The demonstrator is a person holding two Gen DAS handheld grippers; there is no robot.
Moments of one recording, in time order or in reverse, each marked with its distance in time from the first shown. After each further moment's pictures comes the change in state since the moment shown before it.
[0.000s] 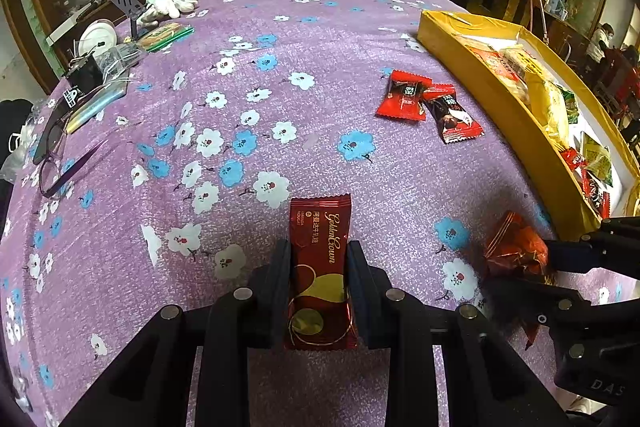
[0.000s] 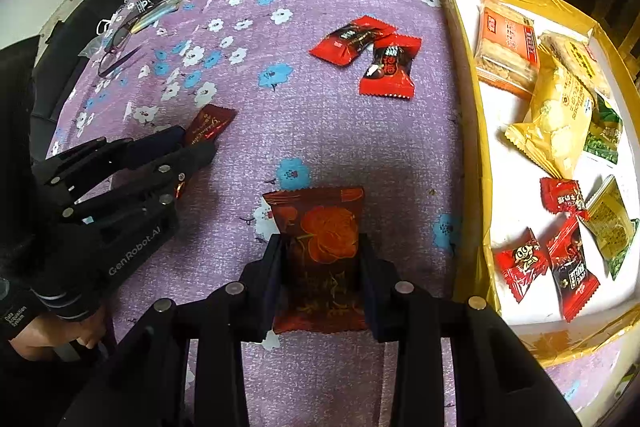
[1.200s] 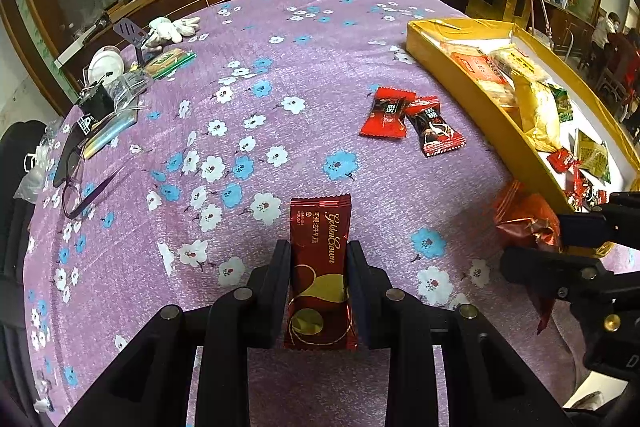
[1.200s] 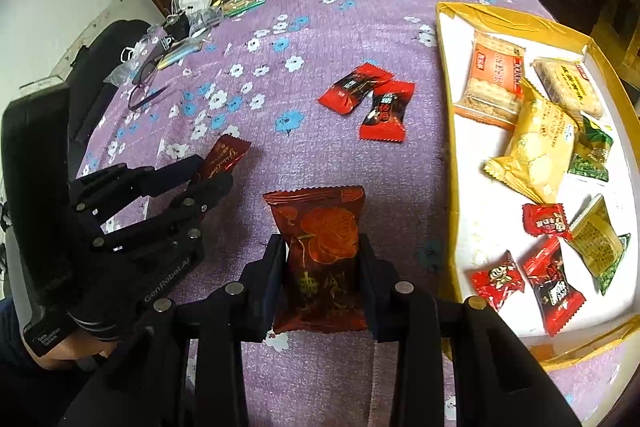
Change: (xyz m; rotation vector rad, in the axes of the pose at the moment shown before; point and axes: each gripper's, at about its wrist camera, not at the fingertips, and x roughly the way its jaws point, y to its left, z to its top) left arm -0.020 -0.020 0.008 0.042 -0.023 0.058; right arm -0.035 -0.016 -0.001 0.017 -0.114 0.088
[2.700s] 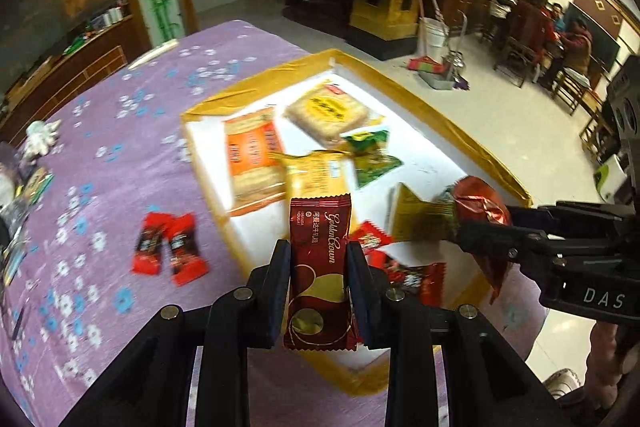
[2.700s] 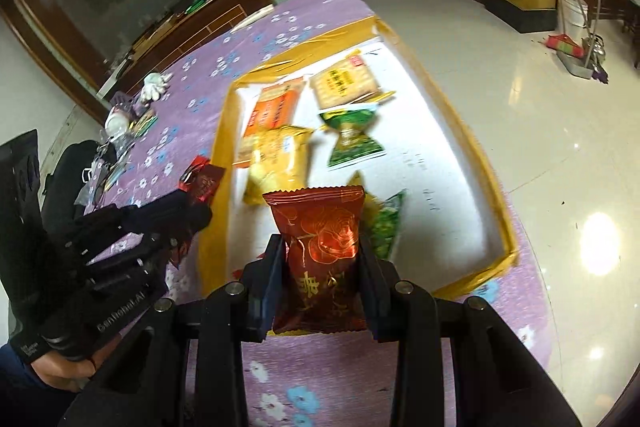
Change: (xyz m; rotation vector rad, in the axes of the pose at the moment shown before) left arm -0.031 -0.175 0.069 0.253 -0.073 -0.292; right arm -0.098 -0.177 -0.045 0.368 -0.201 -0.075
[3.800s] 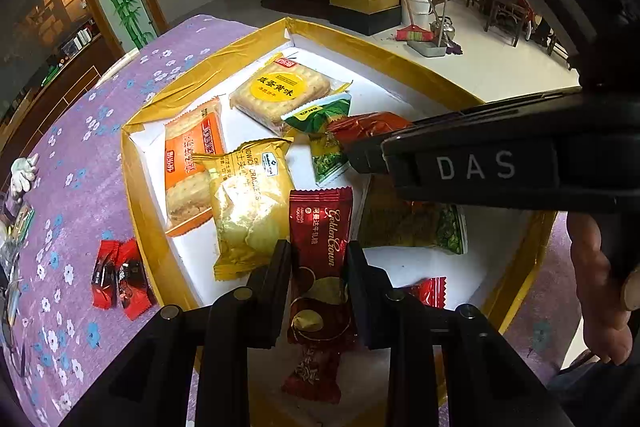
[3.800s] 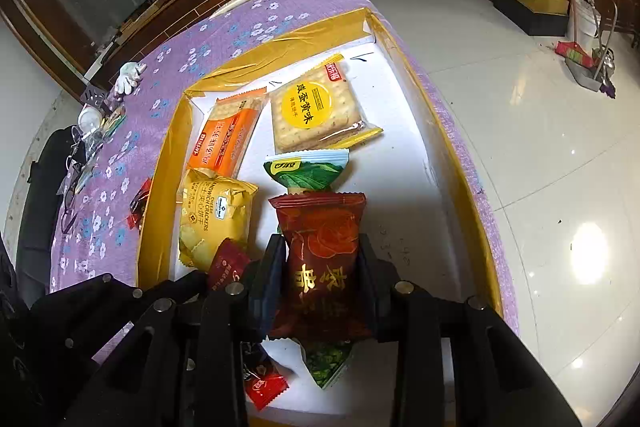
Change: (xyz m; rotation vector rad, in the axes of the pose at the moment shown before) left arm 0.056 -0.042 0.003 0.126 0.054 0.043; right arm 0.069 -0.022 0.059 -0.062 0.062 -0.025
